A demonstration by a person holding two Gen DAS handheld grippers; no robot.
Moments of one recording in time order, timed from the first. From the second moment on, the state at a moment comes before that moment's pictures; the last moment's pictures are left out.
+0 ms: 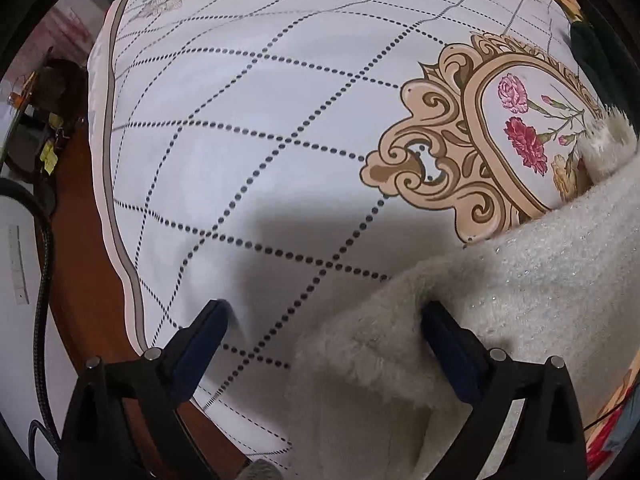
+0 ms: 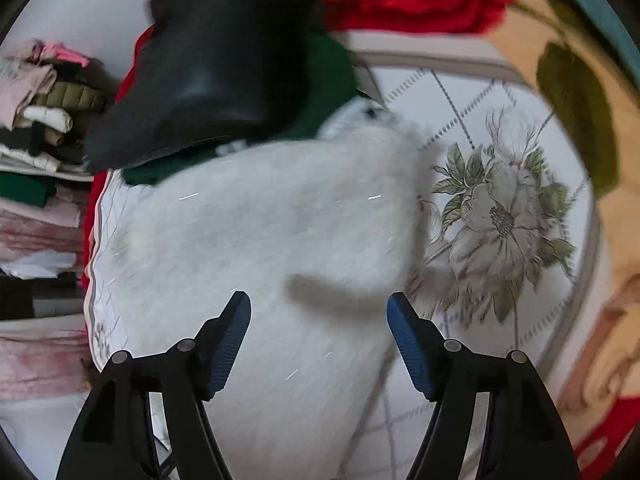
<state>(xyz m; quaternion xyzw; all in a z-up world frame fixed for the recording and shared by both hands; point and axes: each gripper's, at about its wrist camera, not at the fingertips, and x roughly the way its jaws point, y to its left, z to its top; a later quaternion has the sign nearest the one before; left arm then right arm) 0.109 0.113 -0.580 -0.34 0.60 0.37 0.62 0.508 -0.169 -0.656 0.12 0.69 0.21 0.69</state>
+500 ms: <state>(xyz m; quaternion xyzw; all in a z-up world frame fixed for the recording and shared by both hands) 0.172 0.142 -0.575 -0.25 0.62 0.35 0.65 0.465 -0.270 -0.677 0.35 0.67 0.19 0.63</state>
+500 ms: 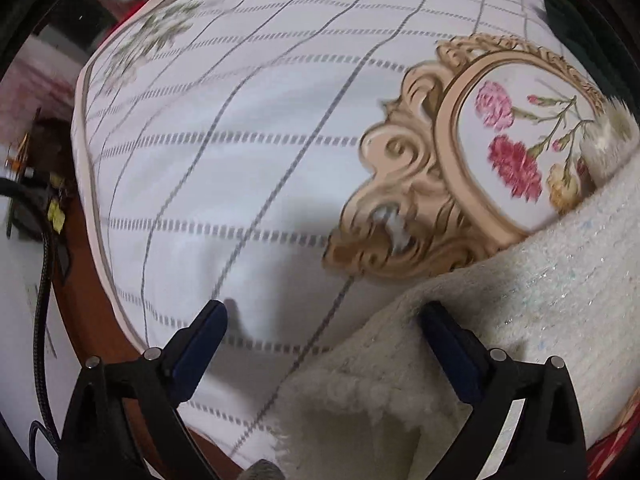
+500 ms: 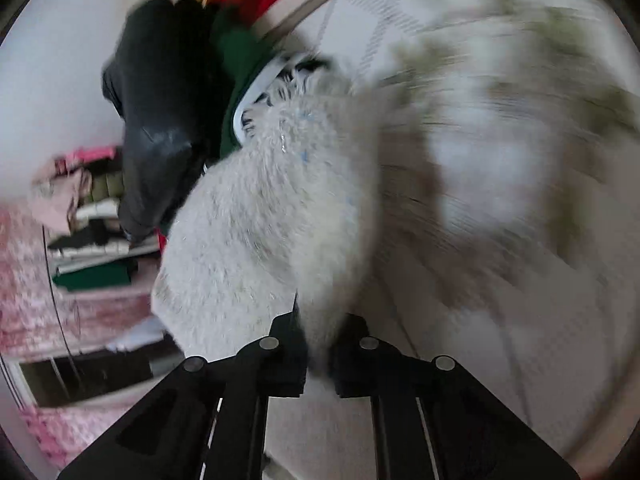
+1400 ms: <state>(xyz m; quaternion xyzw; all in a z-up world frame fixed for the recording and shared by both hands) 0.162 0.100 -0.549 -0.26 0.61 0.35 0.66 0.425 -0.330 -0.668 0.36 0.65 0.15 0.66</state>
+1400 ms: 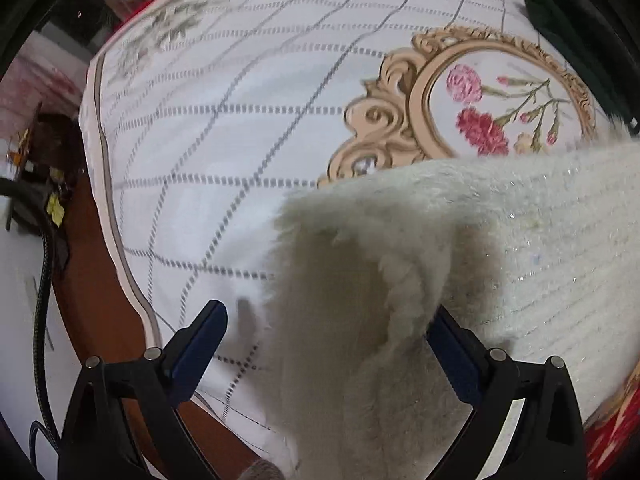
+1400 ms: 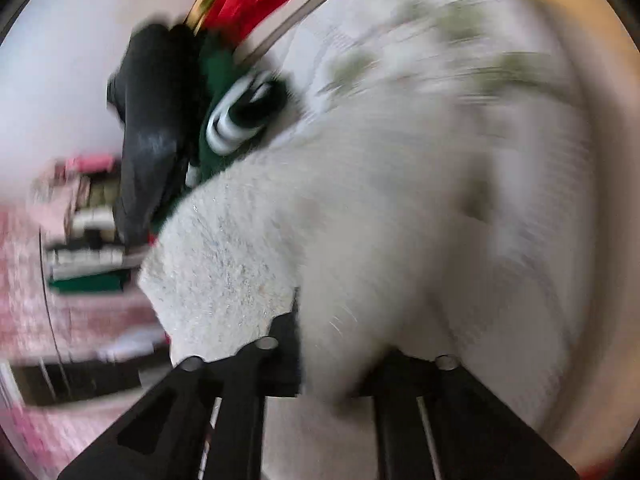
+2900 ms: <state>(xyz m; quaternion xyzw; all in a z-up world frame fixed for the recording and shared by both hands) 0.282 -0.019 -0.487 -0.24 0.59 0.22 0.74 0.418 -0.205 -0.566 -0.04 0.66 0.23 0.72</state>
